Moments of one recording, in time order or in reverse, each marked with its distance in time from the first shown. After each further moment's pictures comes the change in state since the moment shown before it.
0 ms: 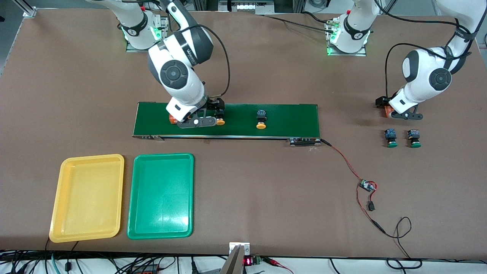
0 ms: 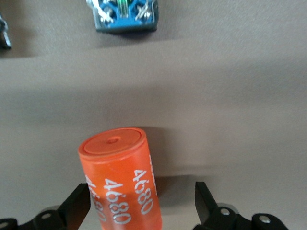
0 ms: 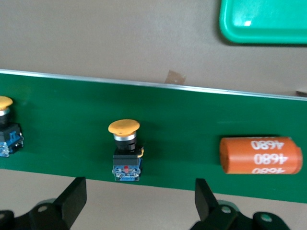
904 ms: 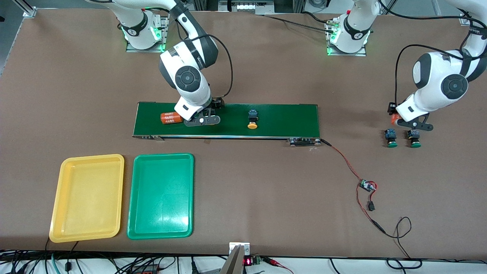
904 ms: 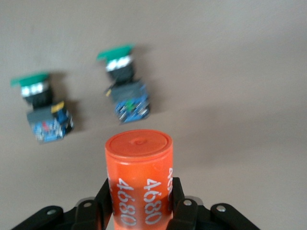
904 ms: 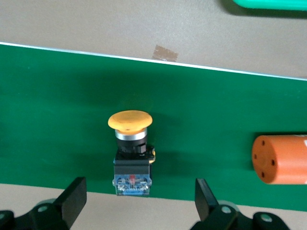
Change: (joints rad) left arm -0.033 -0.062 -0.133 0.256 0.000 -0.327 0.080; right arm 0.025 0.027 -0.001 -0.116 -0.041 0.098 0.016
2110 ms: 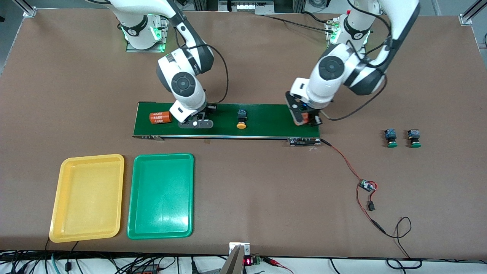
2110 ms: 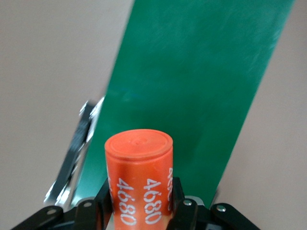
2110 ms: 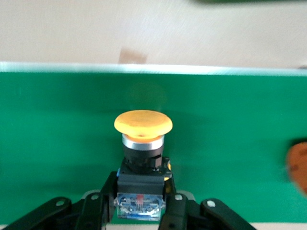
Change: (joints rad) left arm -0.219 0.158 -0.502 0.164 -0.004 0.095 0.257; right arm -0.002 -0.003 -0.060 -0.056 0.000 0.084 0.056
